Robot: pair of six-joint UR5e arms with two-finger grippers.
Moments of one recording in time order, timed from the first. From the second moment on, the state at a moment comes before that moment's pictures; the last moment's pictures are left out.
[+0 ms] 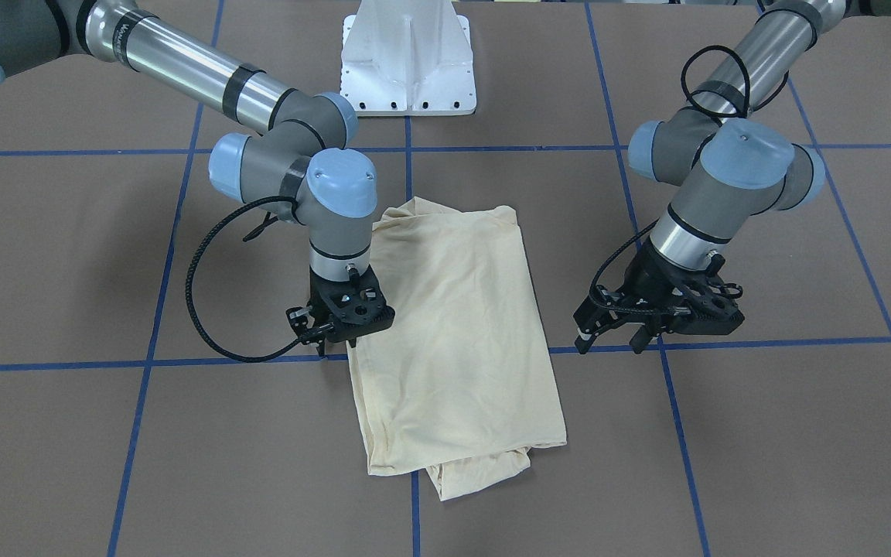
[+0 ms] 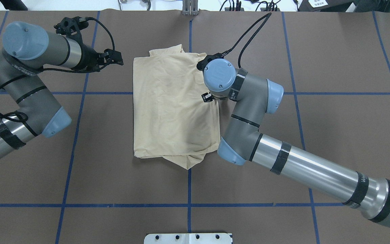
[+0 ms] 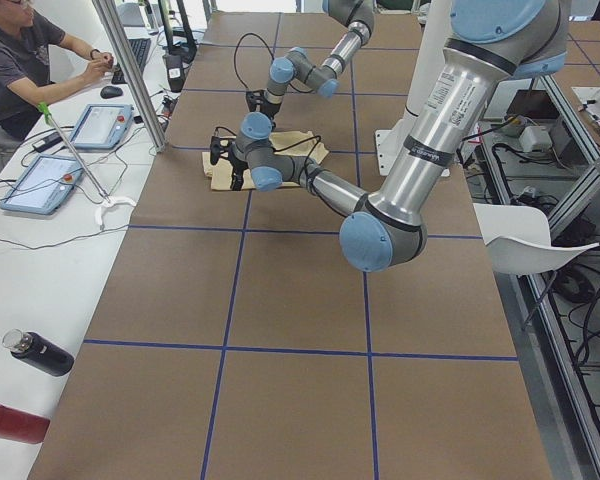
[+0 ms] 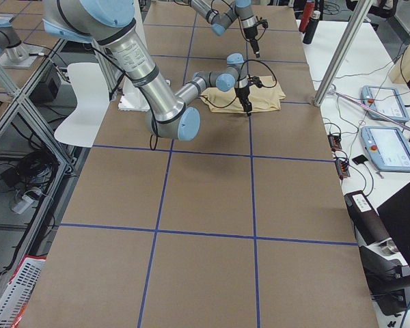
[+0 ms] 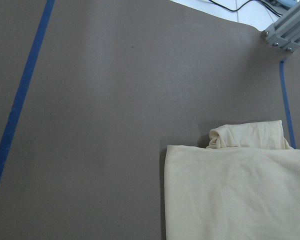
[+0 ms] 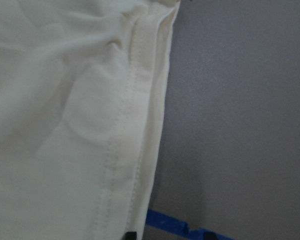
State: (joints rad) left arm -0.85 -2.06 -1.46 -2.30 -1.92 -1.27; right arm 0.59 -0.79 1.31 -1.41 1.61 0.75
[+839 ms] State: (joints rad) left arm -0.85 -2.07 -1.47 -2.30 -1.92 -1.27; right arm 0.67 -0.76 1.37 -1.41 1.70 0.72
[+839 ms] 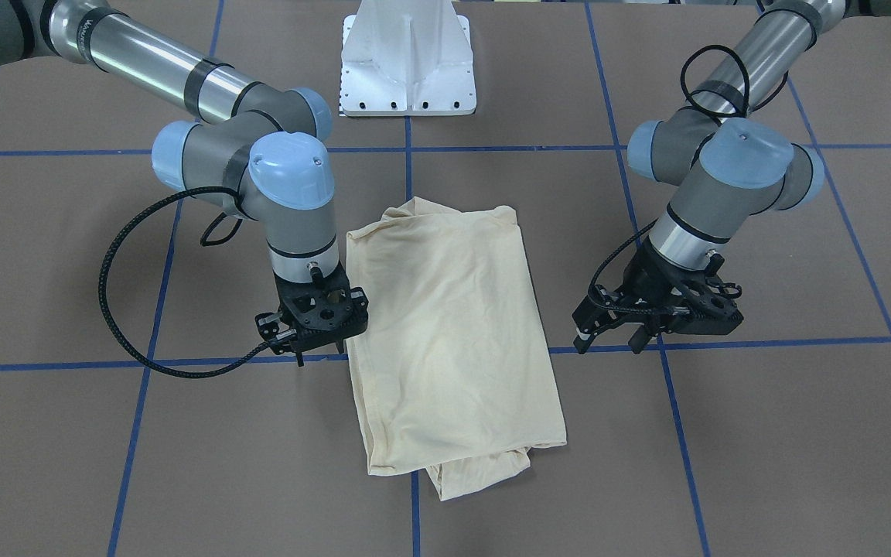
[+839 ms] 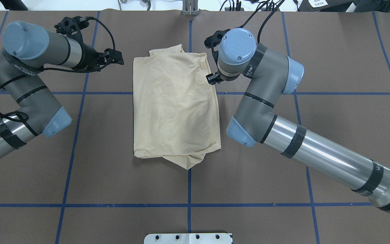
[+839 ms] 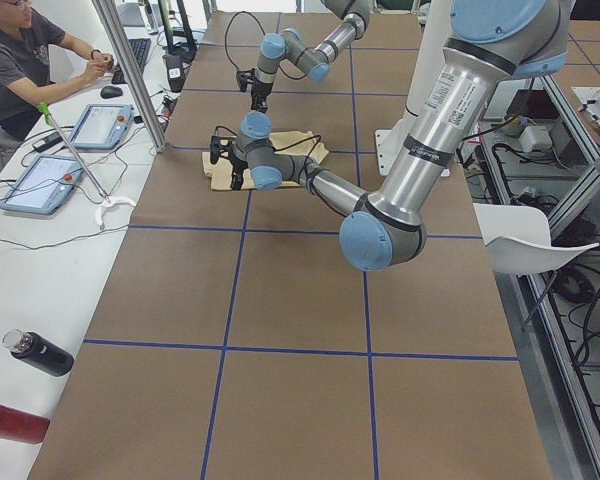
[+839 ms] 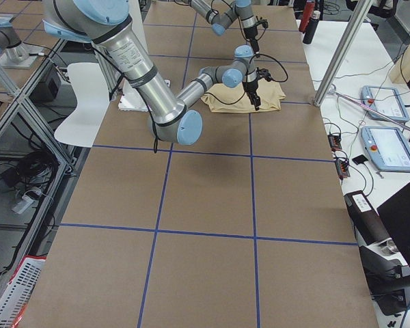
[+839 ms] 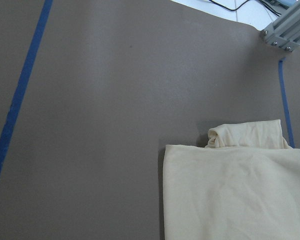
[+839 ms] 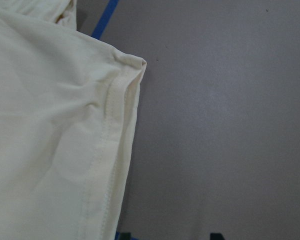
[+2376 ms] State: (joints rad) left arm -0.83 -2.06 -1.50 -2.33 -1.92 -1.26; right arm 0.57 -0.83 1.59 -1.50 1.84 1.24
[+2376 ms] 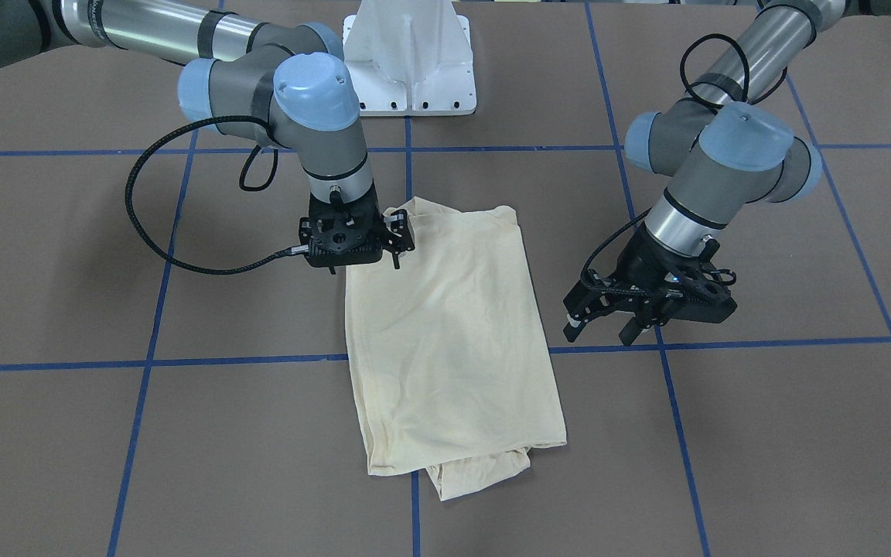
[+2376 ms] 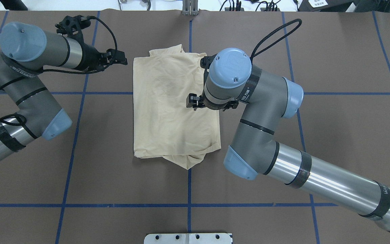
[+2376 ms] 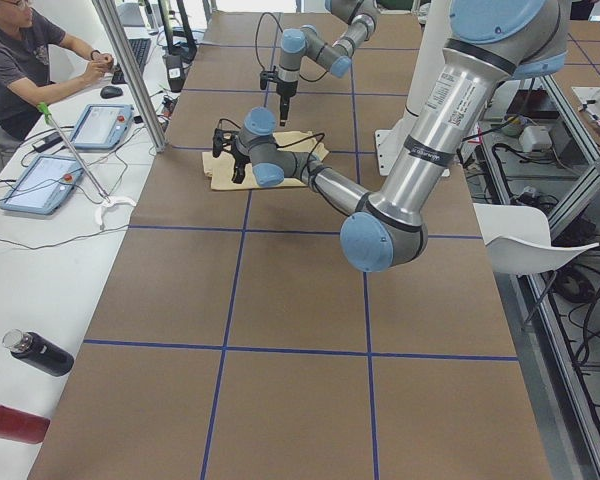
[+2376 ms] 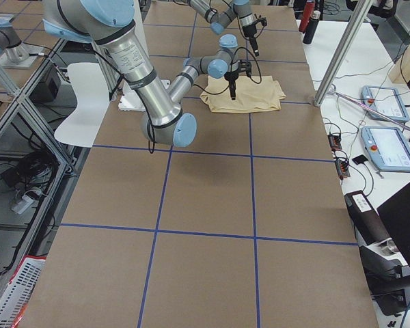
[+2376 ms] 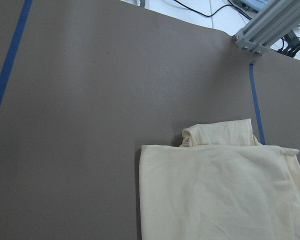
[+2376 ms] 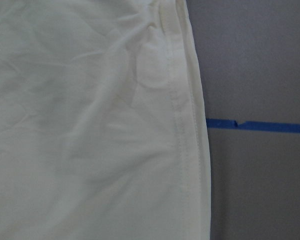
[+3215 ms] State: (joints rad) left arm -0.80 -2.05 -1.54 -2.33 -1.96 -1.27; right arm 0.44 -0.89 1.58 -1.32 1.77 1.95
